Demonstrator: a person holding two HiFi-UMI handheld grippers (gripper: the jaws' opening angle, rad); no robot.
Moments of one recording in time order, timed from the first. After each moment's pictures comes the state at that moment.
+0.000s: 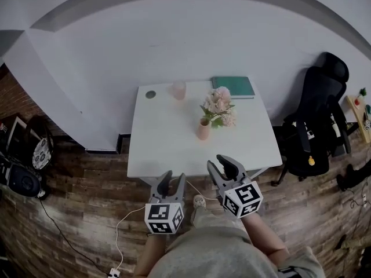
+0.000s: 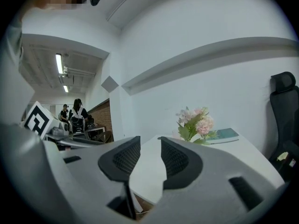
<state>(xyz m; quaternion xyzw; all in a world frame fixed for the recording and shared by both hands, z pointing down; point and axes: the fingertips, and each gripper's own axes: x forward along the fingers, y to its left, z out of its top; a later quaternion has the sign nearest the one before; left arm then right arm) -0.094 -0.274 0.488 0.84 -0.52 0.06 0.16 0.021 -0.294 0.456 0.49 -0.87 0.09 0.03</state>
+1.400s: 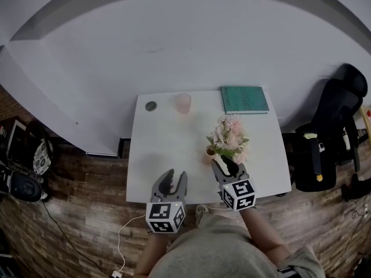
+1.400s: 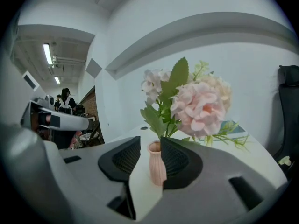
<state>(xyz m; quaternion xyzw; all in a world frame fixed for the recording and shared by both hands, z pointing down) -0.084 -0.427 0.508 0.82 -0.54 0.07 0.18 0.047 -0.465 0.540 0.51 -0.85 0.12 0.10</state>
